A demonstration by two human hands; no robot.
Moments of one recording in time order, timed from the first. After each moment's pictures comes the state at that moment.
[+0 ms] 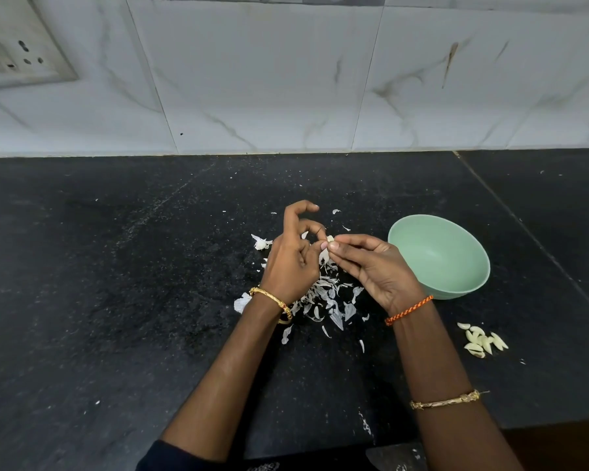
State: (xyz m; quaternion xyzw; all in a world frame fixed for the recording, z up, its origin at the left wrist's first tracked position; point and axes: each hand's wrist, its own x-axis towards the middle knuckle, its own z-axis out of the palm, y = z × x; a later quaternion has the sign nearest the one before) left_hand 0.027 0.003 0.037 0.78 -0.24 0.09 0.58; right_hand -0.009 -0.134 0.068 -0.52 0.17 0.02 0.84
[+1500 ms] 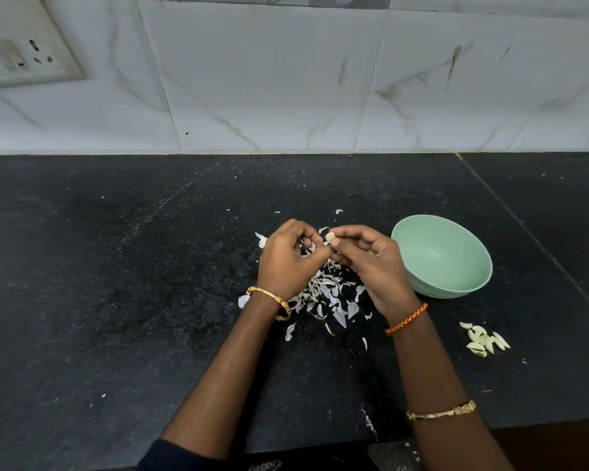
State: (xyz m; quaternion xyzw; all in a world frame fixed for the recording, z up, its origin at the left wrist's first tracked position) left_hand 0.024 0.010 0.039 0.80 -0.15 0.09 0.57; right_hand -0.013 -0.125 0.059 -0.65 0.05 -0.08 0.75
